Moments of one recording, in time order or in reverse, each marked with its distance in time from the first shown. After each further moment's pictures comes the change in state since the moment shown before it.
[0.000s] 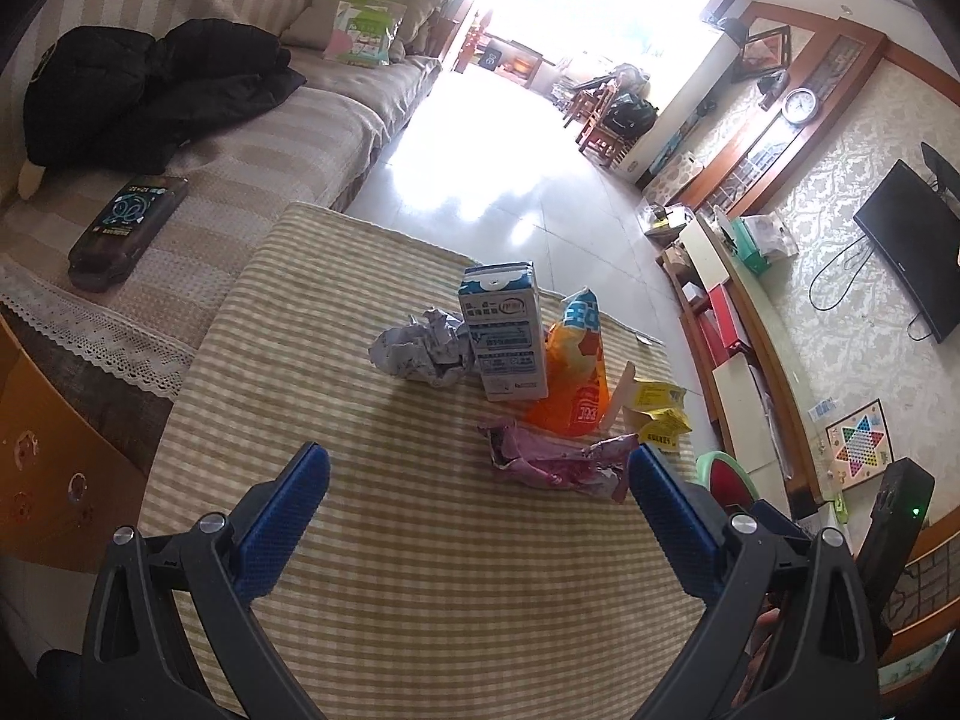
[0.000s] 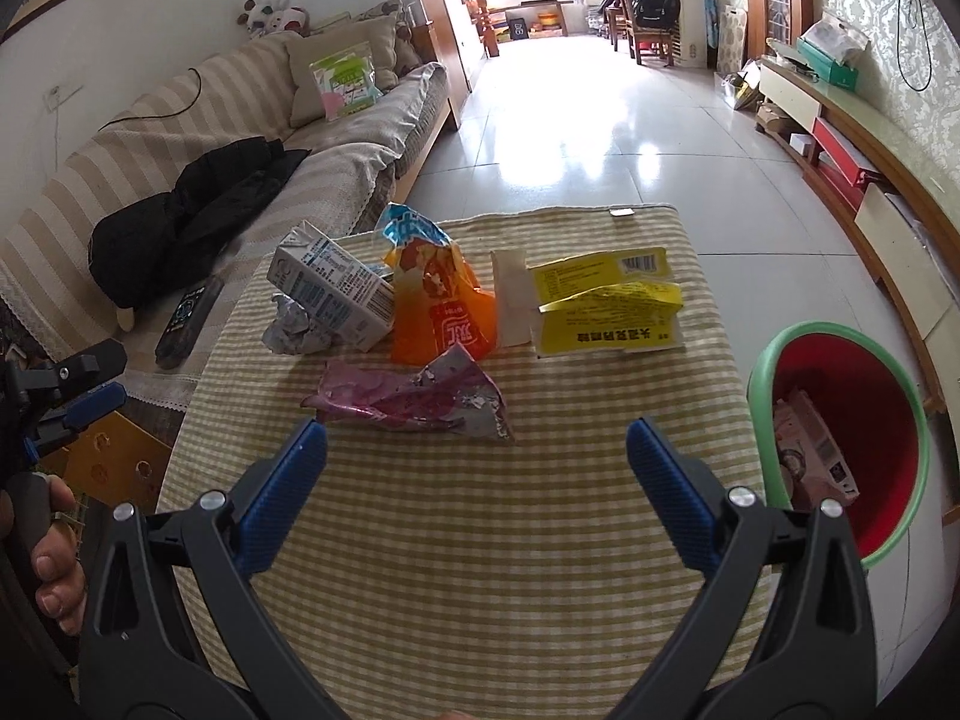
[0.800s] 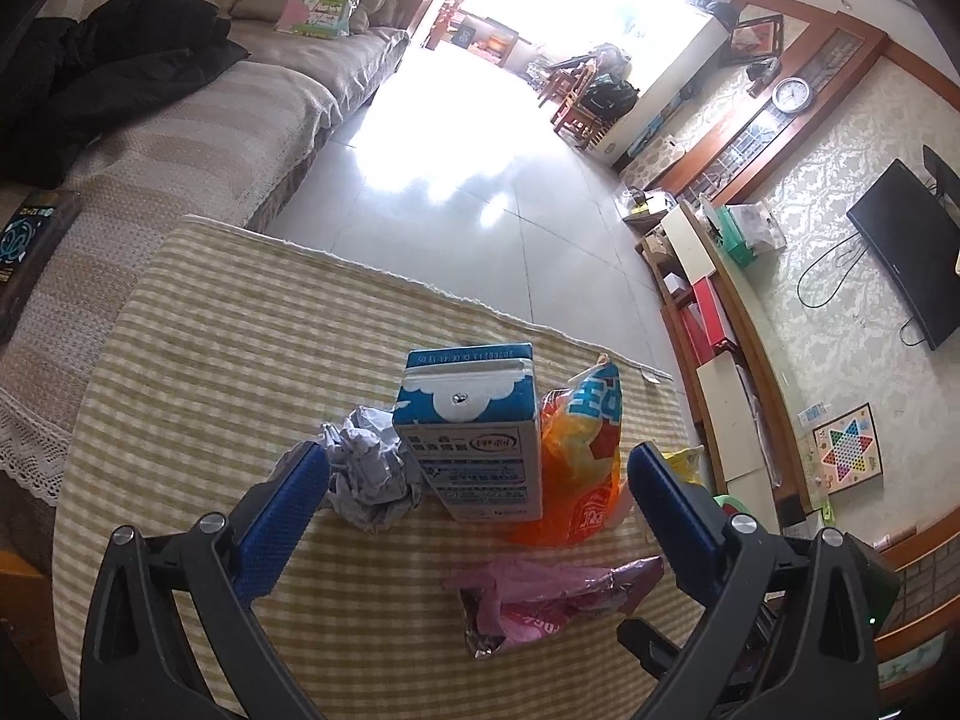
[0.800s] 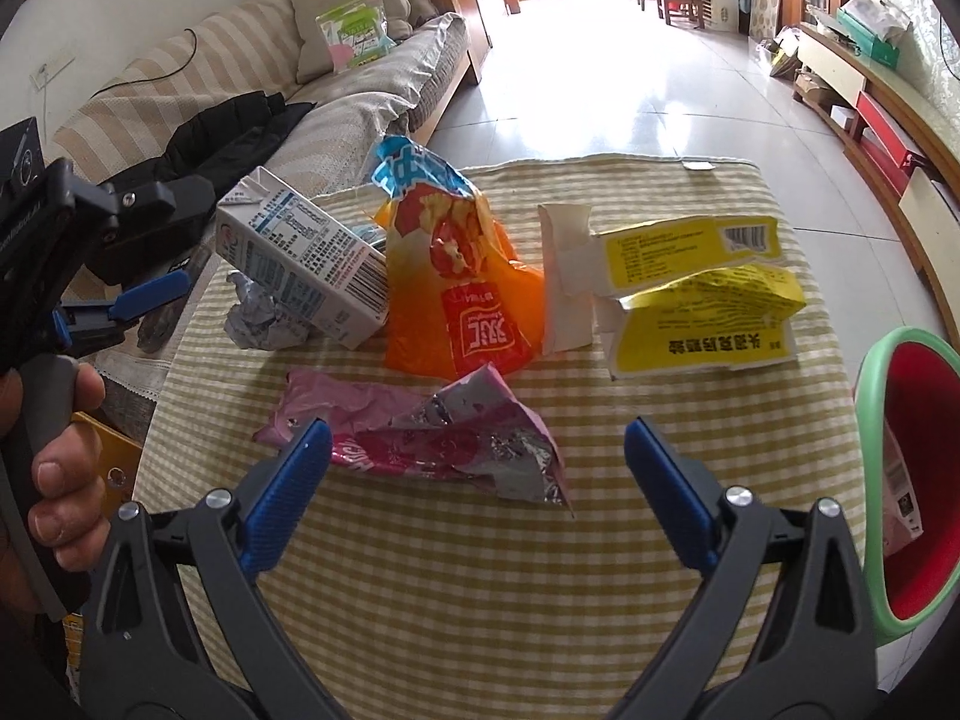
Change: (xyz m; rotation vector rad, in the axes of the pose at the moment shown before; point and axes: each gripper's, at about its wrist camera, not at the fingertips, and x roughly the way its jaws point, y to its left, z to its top) left arm 0.116 -0.008 0.069 0.008 0.057 -0.086; right arm 0.094 0.010 0.012 -0.013 0.106 0.052
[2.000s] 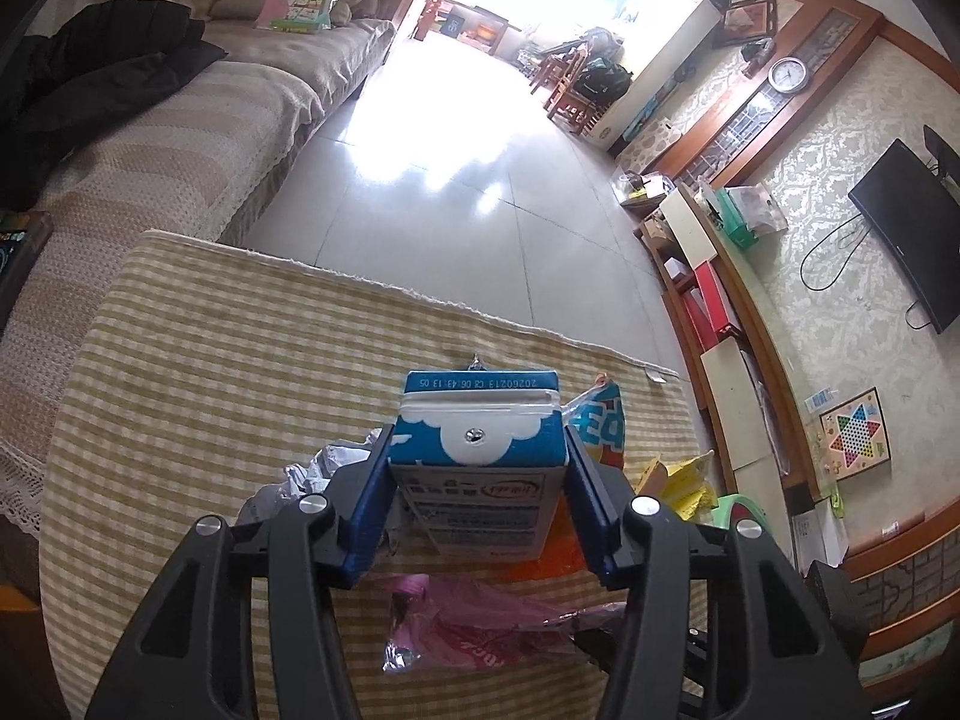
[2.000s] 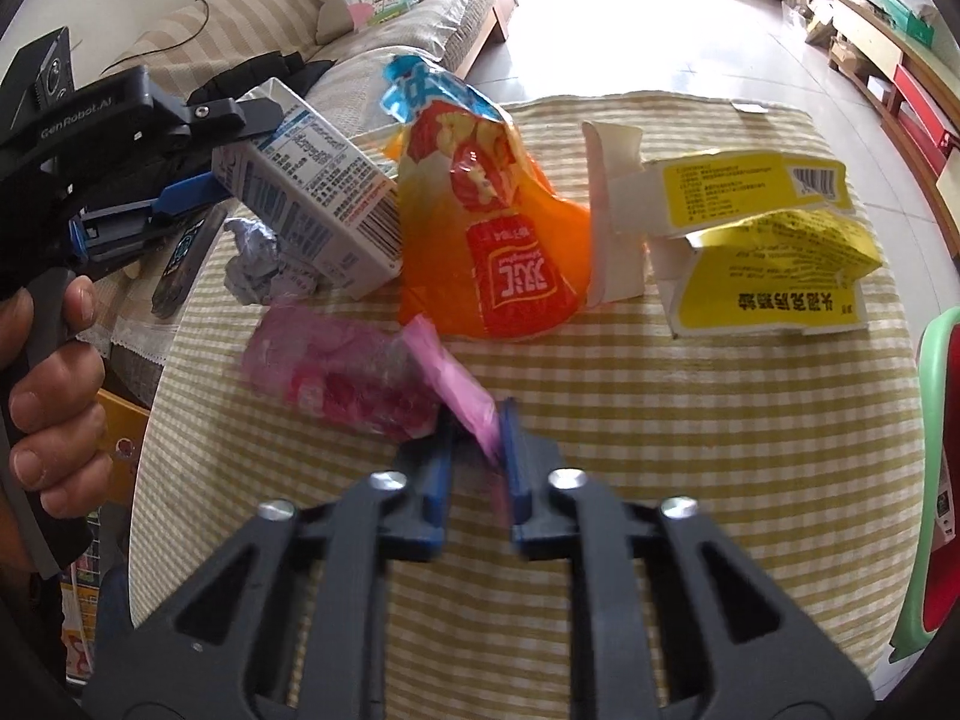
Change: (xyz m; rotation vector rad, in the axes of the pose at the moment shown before) left arm 0.027 -0.012 0.014 0.043 0.024 0.006; right arm 0.028 0.002 -0.008 -0.018 0.097 0.080
